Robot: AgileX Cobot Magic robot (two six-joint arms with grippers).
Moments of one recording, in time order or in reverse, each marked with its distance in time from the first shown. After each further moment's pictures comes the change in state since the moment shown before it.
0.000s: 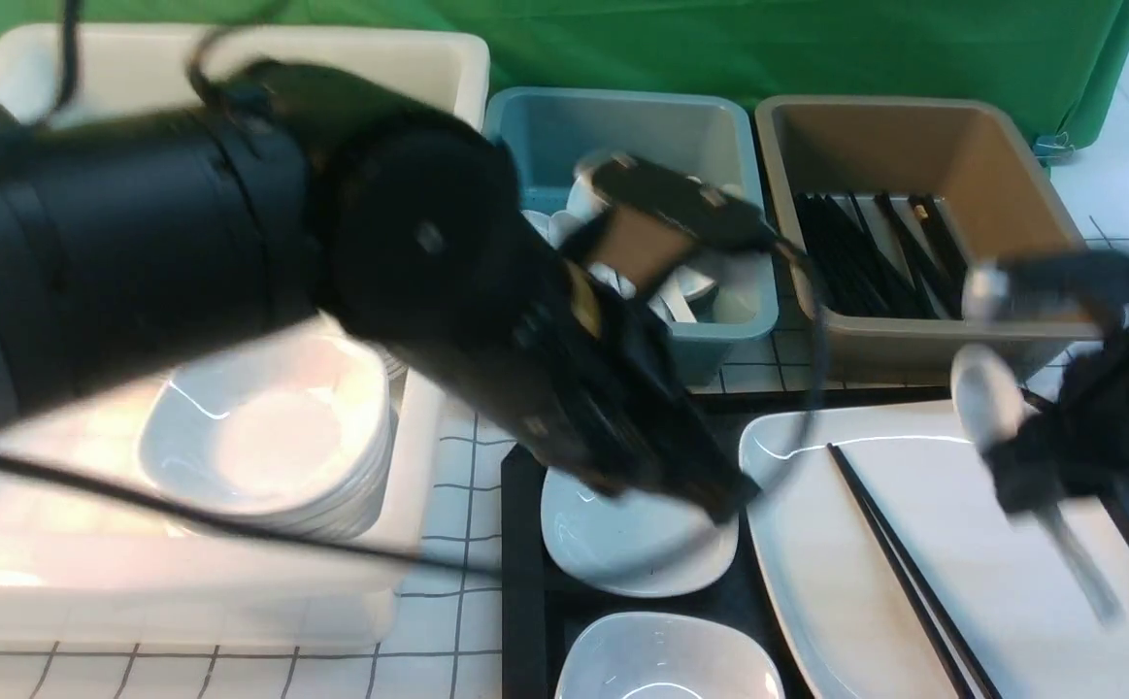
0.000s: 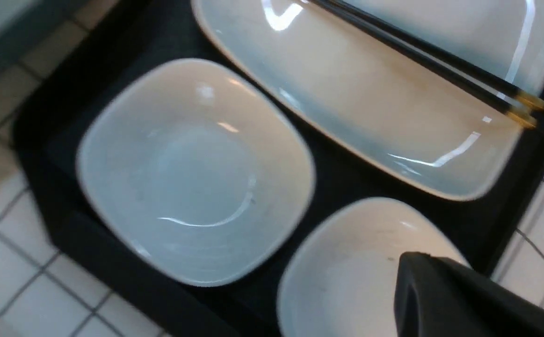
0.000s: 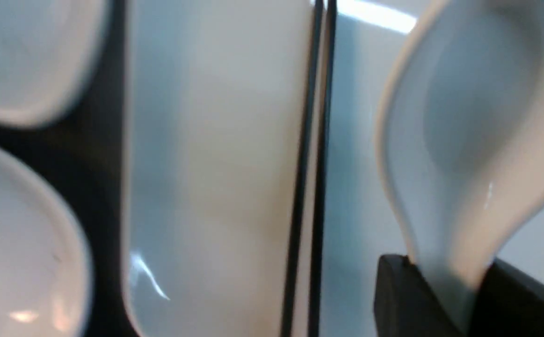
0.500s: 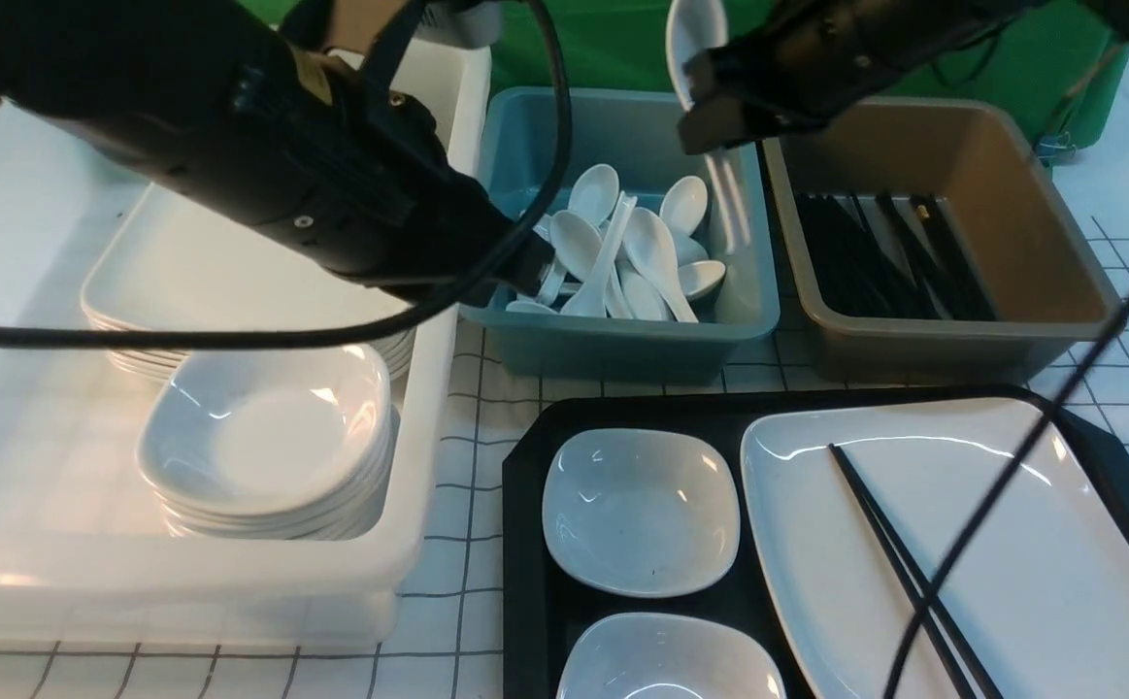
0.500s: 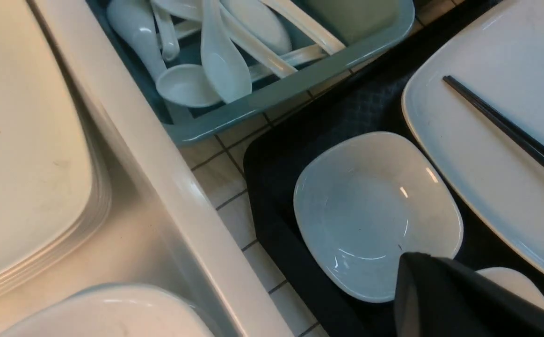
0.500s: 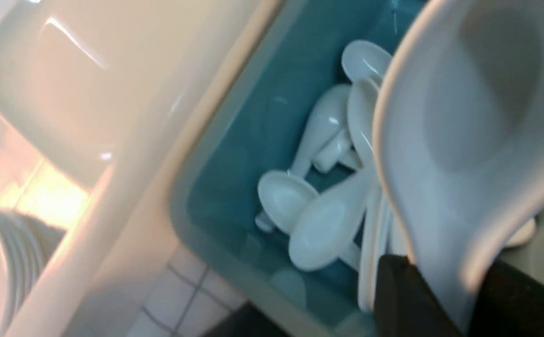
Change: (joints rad) right arm 0.150 0.595 -0.911 0.249 -0.031 -0.007; left arm 0.222 -0.106 -0.036 0.008 0.050 0.017
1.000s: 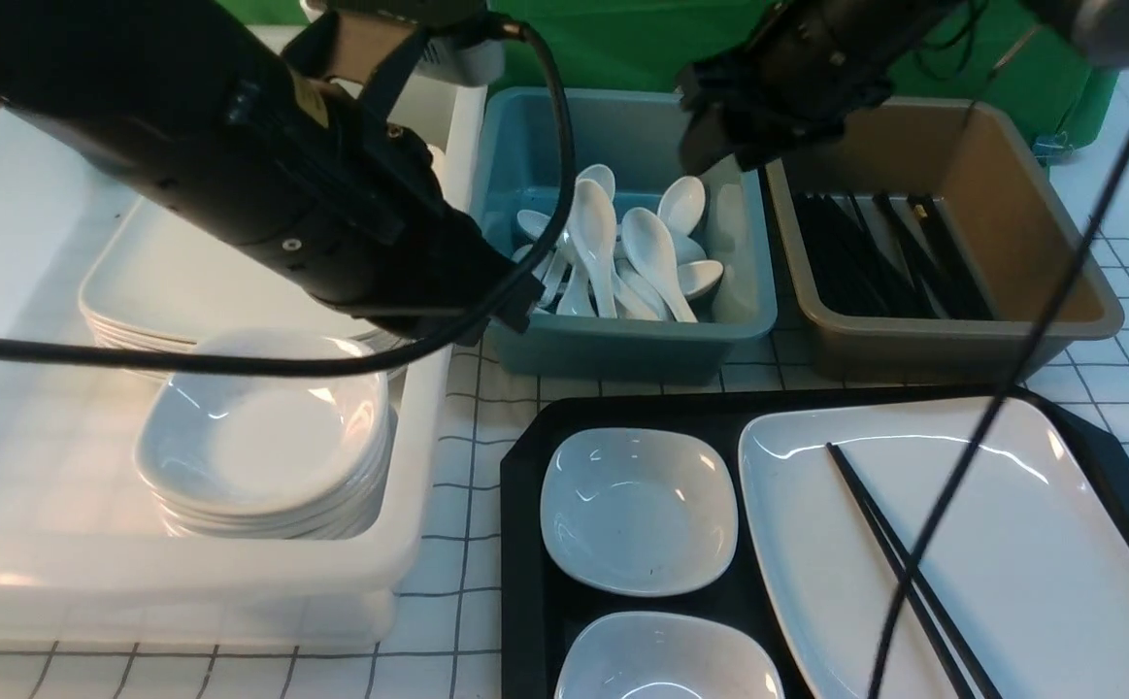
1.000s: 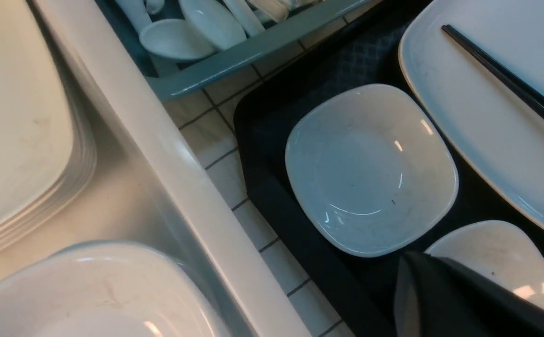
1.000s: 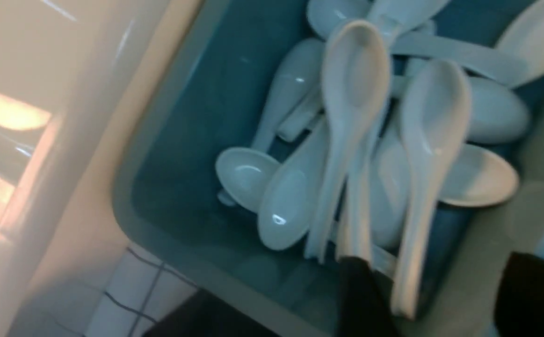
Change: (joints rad) right arm -0.006 0.039 -0.167 -0.161 0.233 0.137; left arm 0.001 -0.001 0.000 -0.025 0.079 0.031
